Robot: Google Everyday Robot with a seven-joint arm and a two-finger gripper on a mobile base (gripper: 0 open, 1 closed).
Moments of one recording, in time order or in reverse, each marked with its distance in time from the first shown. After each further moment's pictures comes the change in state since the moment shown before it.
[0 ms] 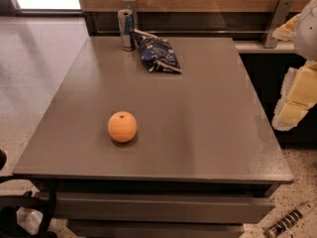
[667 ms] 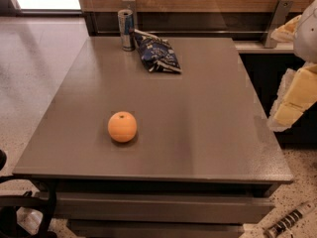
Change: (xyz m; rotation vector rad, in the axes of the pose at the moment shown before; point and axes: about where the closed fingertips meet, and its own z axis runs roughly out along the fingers) arm -0.004 0.002 0.005 0.000 -0.066 0.026
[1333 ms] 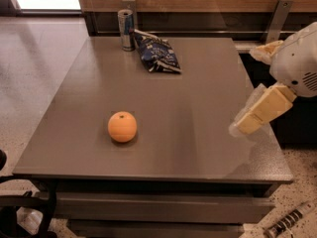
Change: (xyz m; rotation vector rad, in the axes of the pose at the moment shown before) arm -0.034 0.013 0.039 -0.019 -0.314 0.128
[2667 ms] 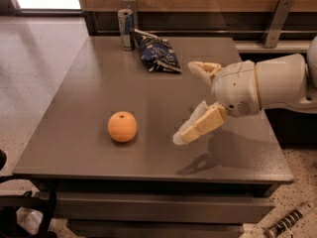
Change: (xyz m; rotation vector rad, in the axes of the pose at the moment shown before) arm -0.067 0.035 0.090 -0.154 -0.476 -0.079
